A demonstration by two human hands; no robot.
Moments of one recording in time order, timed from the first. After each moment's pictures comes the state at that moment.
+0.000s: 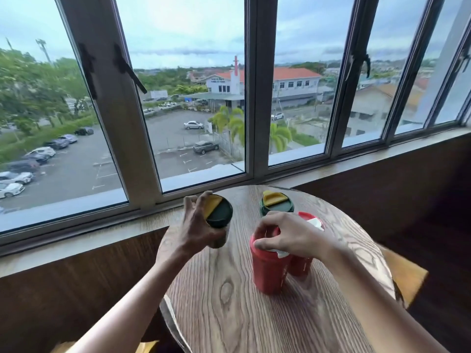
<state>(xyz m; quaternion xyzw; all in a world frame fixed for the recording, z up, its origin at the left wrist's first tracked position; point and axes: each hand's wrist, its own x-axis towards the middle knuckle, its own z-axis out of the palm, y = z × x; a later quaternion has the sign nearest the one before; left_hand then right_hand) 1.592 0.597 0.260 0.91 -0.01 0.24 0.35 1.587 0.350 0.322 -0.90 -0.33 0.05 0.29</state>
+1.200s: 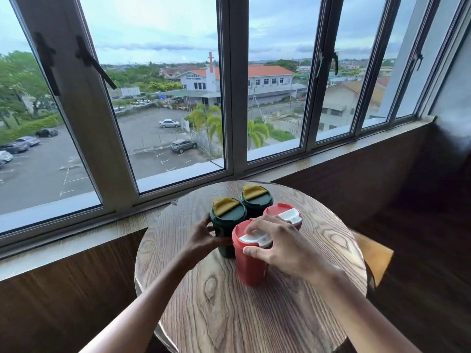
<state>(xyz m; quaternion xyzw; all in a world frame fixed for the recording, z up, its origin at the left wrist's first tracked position) 1.600 0.555 0.220 0.79 -0.07 0.03 0.61 1.549 0.333 0.290 -0.91 -0.28 -0.08 0.30</state>
